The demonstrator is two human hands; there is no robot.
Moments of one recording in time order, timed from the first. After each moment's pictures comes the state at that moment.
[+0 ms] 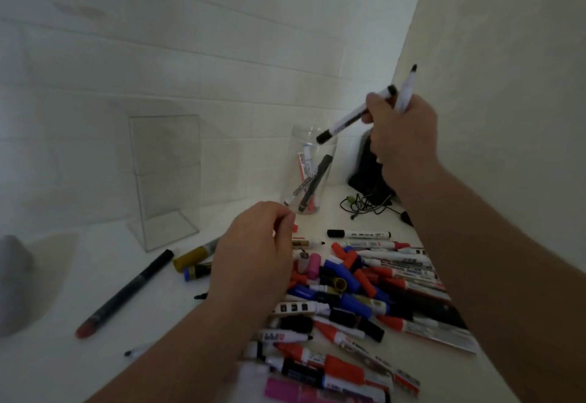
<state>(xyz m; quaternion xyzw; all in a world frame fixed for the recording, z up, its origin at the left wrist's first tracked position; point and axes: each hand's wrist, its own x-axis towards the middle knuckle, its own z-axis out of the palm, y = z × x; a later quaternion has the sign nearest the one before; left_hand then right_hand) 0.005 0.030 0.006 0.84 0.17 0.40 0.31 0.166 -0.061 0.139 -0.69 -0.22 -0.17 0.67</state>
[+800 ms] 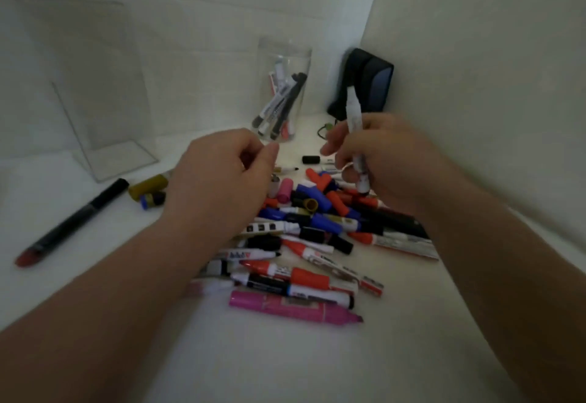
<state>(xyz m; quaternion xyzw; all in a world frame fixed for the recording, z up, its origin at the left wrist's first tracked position) 0.002 0.020 0.006 0.86 0.16 0.36 0.31 0.131 -0.137 0.055 -0.78 -0.24 0.15 0.56</state>
